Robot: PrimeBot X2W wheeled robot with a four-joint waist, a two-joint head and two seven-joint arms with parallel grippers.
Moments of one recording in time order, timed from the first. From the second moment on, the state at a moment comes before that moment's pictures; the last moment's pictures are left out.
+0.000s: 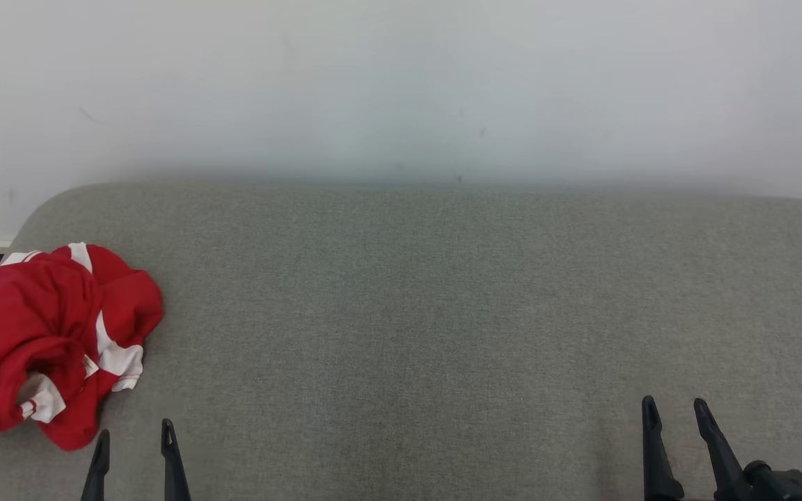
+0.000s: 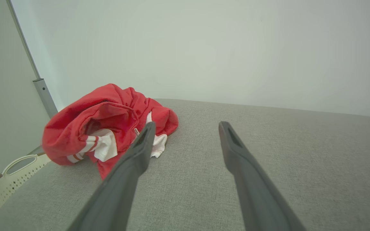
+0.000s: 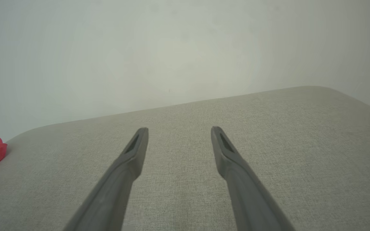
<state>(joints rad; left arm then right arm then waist) 0.10 0.05 0.06 0.09 -0.10 0.03 -0.26 0.08 -0.05 -0.04 0.17 0.23 0.13 -0.26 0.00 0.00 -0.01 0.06</state>
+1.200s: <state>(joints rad) 0.12 0.05 0.08 0.10 -0.09 0.02 -0.26 0.11 -0.05 -0.01 0.17 0.24 0.13 -0.26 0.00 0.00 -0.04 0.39</state>
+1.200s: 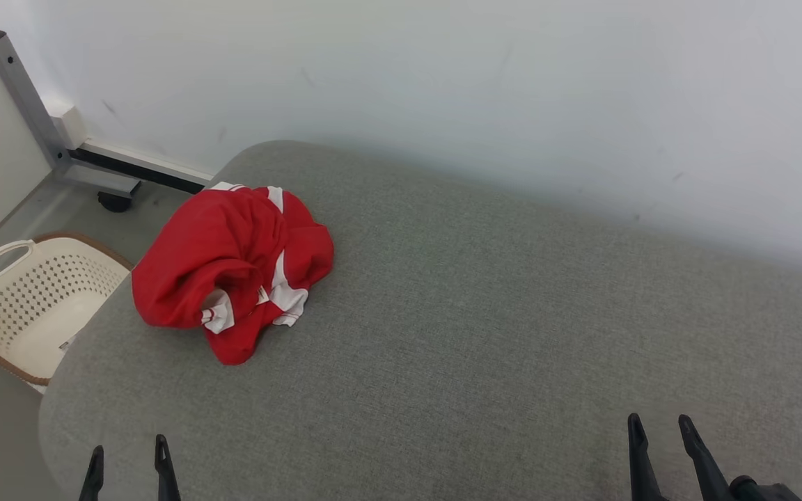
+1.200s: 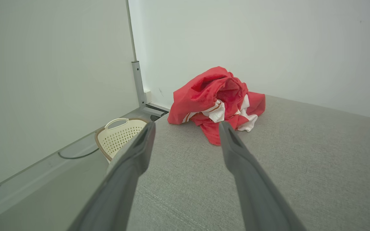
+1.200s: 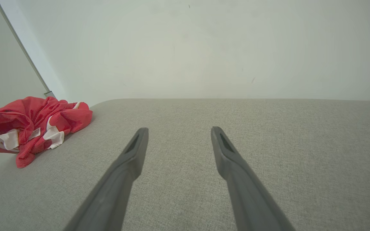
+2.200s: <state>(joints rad) -0.10 0.05 0.16 0.20 -0.11 -0.04 -0.26 0.06 -0.05 0.02 0.17 0.21 0.13 -0.26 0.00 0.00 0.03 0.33</state>
